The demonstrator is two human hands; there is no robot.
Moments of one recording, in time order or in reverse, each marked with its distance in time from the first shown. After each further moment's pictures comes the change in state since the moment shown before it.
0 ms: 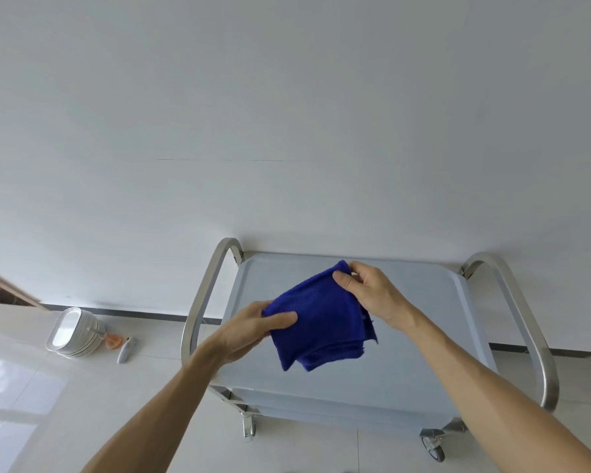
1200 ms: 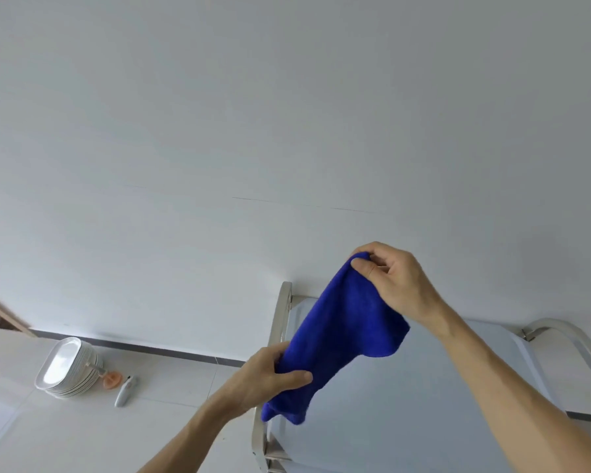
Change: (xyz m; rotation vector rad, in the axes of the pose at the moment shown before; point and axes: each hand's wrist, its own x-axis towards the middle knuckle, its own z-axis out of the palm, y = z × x) left_hand -0.045 -0.012 -0.172 0.265 0.090 0.090; right_hand 0.098 -0.153 0.130 -0.280 0.182 -0.337
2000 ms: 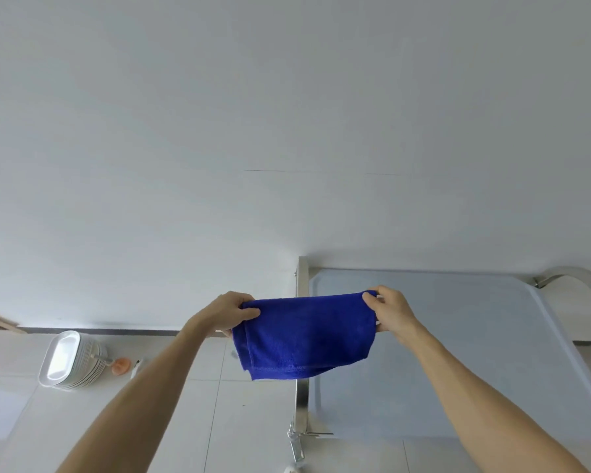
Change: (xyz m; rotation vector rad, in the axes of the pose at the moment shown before) left_hand 0.079 -0.074 -0.174 0.372 -0.032 -0.321; right_hand -0.006 0.141 0.115 0.139 0.133 0.790
